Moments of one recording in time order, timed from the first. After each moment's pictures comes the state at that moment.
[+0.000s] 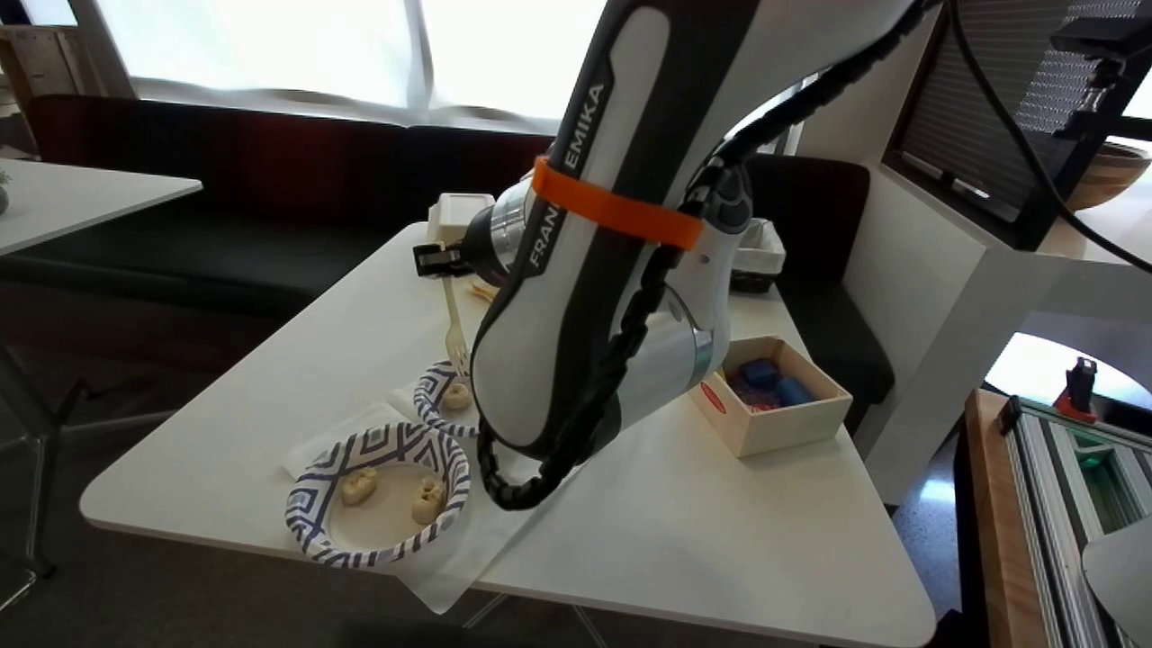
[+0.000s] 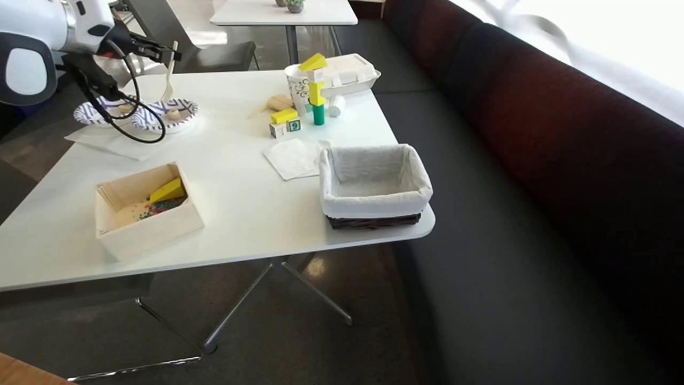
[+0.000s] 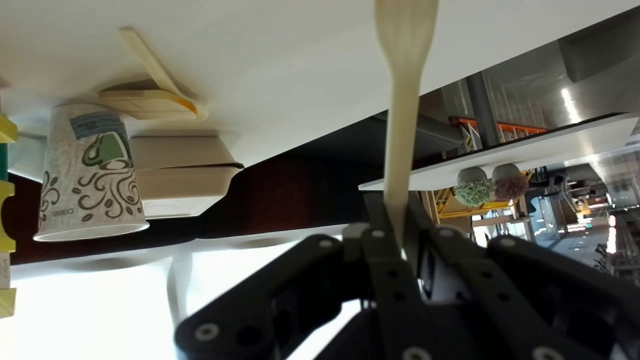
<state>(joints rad) 0.34 0.70 -0.02 -2.23 0.55 4.03 0.07</state>
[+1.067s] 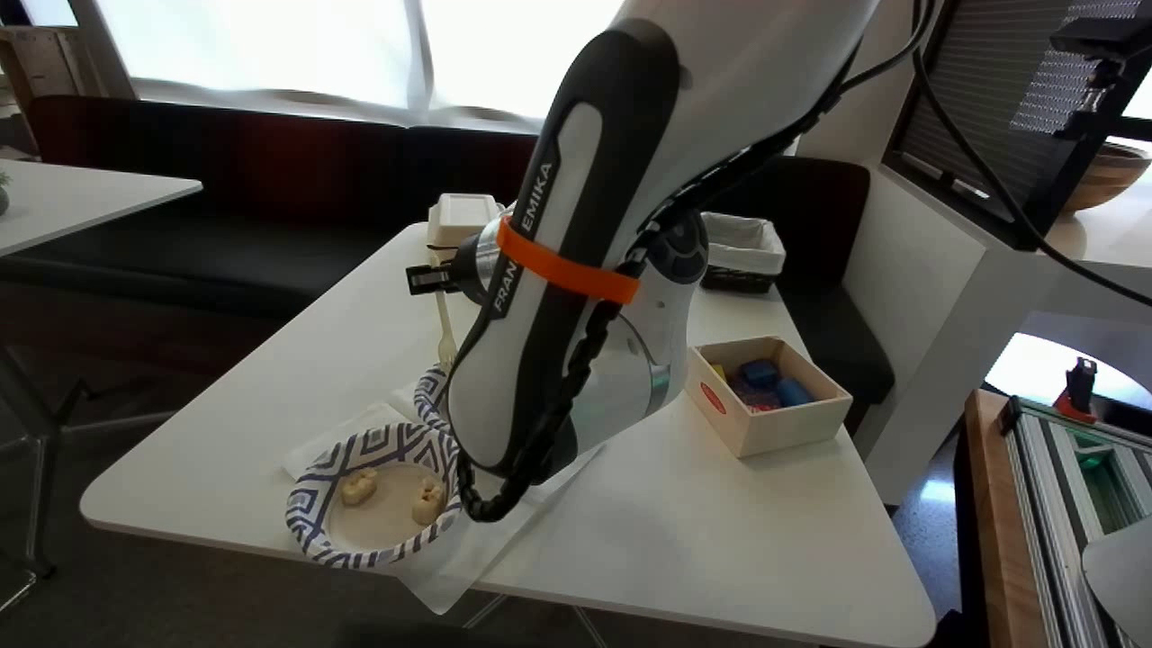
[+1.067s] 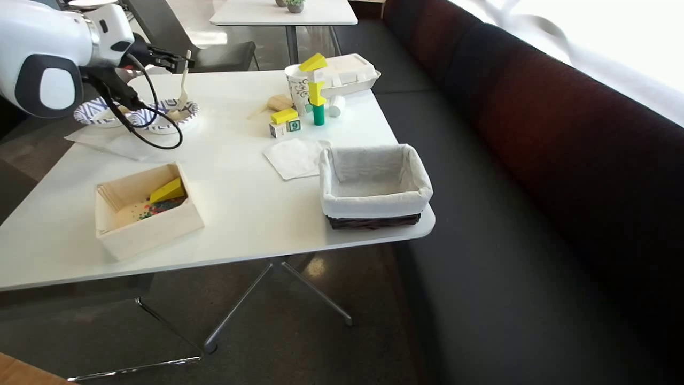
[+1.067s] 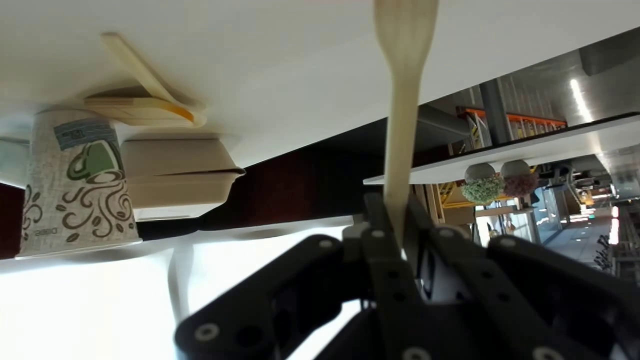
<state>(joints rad) 0.30 0.83 0.00 -2.10 0.55 4.07 0.03</state>
